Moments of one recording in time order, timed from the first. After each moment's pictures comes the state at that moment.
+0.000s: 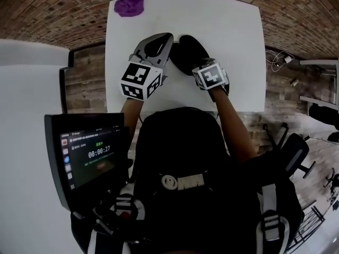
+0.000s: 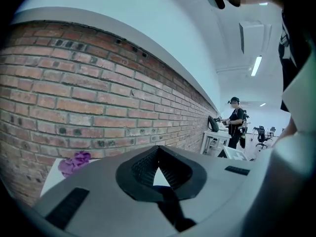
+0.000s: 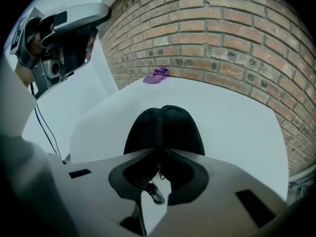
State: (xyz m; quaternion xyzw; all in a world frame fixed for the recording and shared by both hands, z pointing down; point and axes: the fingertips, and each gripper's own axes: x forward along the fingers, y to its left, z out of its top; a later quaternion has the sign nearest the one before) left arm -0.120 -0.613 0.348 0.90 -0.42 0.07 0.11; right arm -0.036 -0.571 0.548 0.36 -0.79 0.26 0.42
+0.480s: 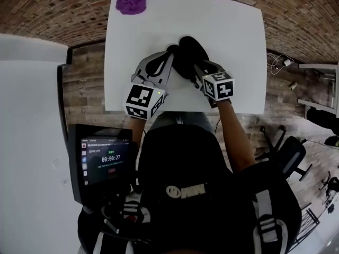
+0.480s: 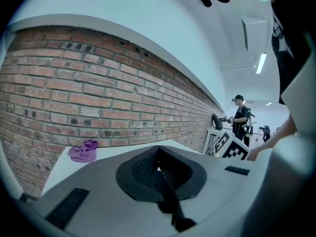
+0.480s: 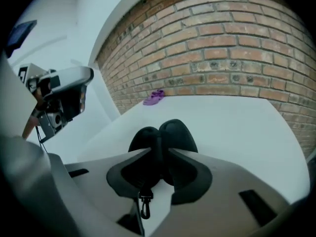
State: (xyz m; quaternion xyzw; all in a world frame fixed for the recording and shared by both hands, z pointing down) left arm -0.136 -0.563 0.374 0.88 -0.44 0.09 0.12; right arm -0.035 -0.564 0.530 0.40 -0.83 0.28 0.28
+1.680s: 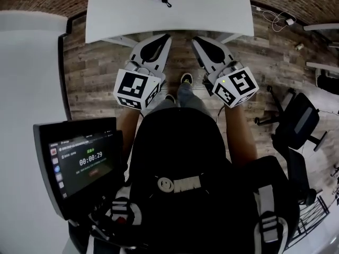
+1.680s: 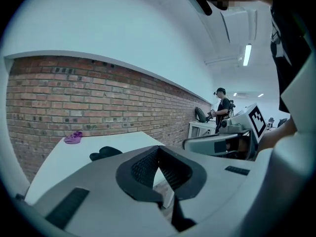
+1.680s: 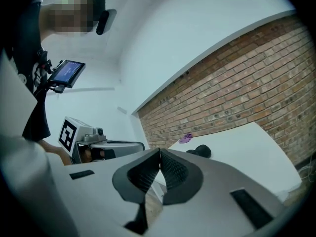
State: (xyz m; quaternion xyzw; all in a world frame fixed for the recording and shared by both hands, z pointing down) left arm 0.000 -0.249 0.343 0.90 -0.42 0.11 0.09; right arm 0.057 -0.245 0.354 0.34 -0.92 0.17 -0.02
